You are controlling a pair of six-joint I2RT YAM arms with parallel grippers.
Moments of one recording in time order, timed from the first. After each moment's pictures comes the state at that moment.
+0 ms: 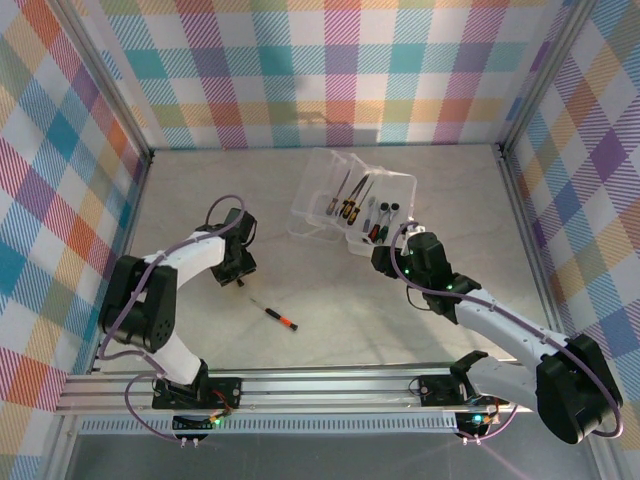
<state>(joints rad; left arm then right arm) -0.28 1.65 0.95 -0.68 -0.18 -0.78 0.54 1.09 0.54 -0.02 0.00 0.57</state>
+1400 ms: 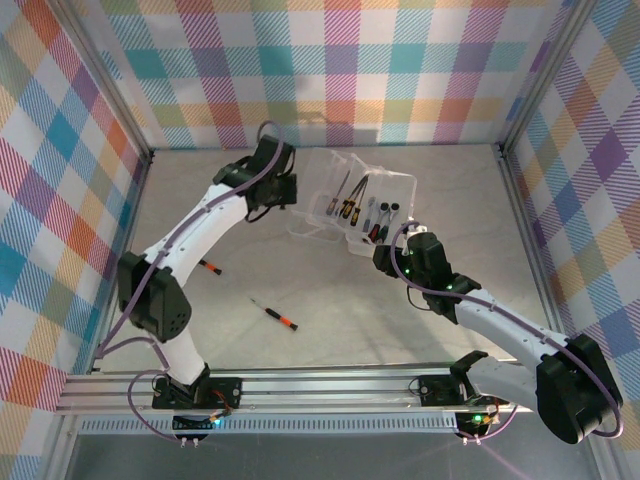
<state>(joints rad) -0.52 1.77 1.72 -0.84 -0.20 -0.39 0.54 1.09 0.54 -0.02 0.04 0.57</state>
